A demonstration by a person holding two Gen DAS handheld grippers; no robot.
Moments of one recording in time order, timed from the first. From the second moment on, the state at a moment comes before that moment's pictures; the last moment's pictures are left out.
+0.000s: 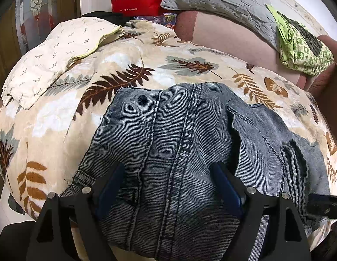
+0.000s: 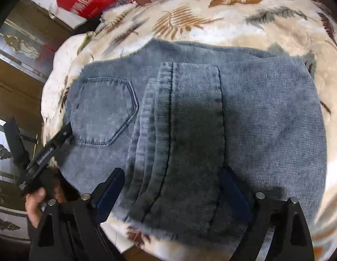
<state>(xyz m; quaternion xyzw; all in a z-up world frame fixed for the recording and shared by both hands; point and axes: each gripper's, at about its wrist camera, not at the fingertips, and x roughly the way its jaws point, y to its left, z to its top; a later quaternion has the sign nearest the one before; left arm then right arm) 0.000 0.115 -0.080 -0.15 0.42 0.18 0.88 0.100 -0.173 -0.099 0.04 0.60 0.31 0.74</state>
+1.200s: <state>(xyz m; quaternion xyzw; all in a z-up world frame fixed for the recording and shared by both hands) -0.085 0.134 -0.080 -0.45 0.41 0.14 0.78 0.081 -0.247 -0.079 0.21 0.50 0.36 0.76</state>
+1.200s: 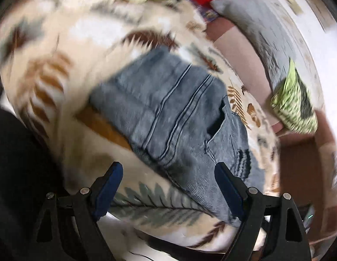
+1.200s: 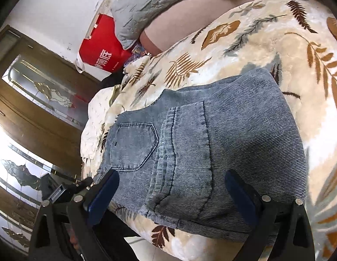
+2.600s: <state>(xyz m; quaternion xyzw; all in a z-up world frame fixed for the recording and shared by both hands) -0.022 0.011 0.046 -0.12 0.28 0.10 0.95 0.074 -0.330 -0.080 0.35 0.52 0.27 0.73</state>
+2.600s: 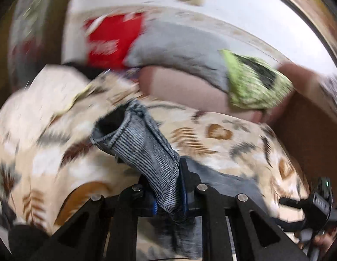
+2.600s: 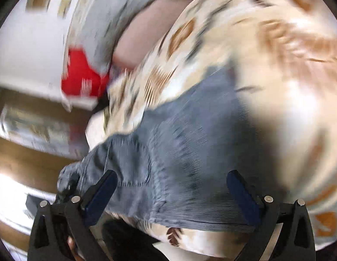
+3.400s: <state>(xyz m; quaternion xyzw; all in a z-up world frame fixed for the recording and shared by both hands) -0.014 -0.064 0.016 -0.08 0.37 -0.07 0.92 0.059 -0.390 -0.068 0.42 0.45 0.29 0.73</state>
